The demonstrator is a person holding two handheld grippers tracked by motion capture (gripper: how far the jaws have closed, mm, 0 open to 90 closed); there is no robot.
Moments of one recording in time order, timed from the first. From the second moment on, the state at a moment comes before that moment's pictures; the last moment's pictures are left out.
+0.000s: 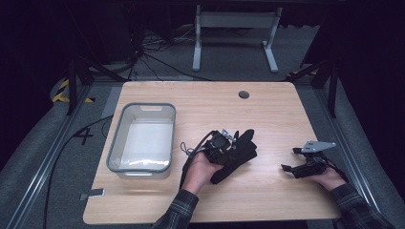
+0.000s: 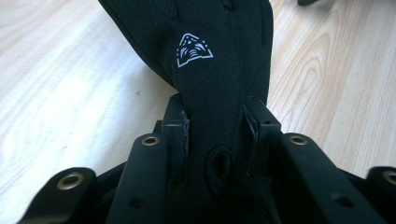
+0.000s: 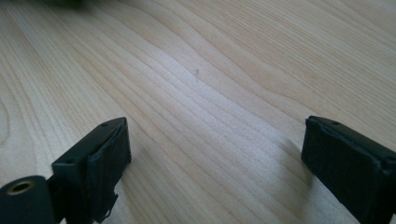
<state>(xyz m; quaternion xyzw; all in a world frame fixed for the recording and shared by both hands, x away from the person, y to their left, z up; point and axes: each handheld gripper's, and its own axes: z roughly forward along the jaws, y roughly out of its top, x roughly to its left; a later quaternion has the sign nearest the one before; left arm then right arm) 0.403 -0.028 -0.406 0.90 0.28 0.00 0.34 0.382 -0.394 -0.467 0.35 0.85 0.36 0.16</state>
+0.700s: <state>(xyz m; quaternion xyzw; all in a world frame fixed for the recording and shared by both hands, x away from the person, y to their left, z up) 0.413 0.045 -0.349 0.86 0.34 0.06 0.37 0.382 -0.394 -0.467 0.35 0.85 0.36 0.16</state>
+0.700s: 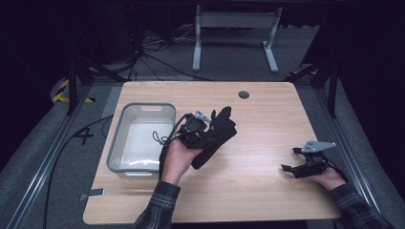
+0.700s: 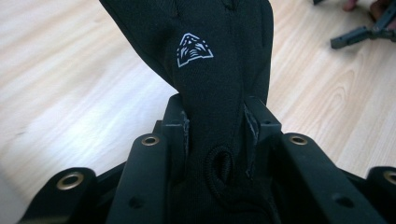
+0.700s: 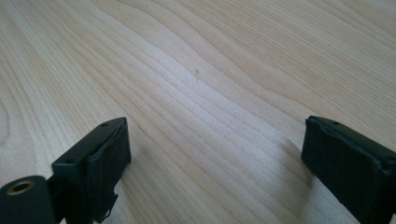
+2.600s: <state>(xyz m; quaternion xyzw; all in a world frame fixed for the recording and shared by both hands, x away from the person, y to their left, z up) 0.434 0.207 -0.388 0.80 0.51 0.11 0.31 0.382 -0.394 -0.467 0.35 0.85 0.36 0.16</state>
